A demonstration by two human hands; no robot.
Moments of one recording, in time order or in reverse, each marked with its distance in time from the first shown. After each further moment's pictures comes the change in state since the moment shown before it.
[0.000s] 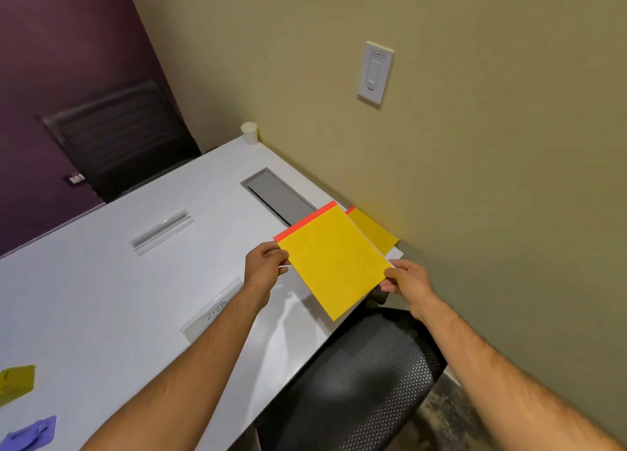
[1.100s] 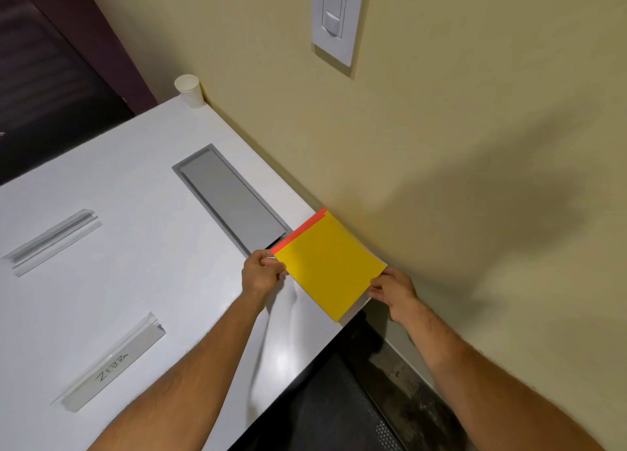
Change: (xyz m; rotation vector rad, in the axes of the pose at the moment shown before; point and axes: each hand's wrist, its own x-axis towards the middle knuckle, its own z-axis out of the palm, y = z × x) left_hand 0.209 -0.106 0.176 0.128 0.102 -0.223; right_hand 0.284 0.041 -0.038 0.011 0.016 0.329
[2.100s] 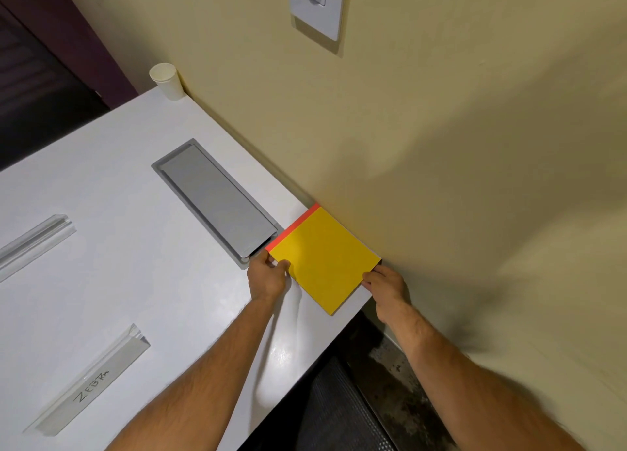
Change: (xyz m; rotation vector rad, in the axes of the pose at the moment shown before) left_hand 0.027 -0.022 0.042 0.335 0.101 0.119; right_hand 0.028 0.017 0.019 0.121 0.027 -0.048
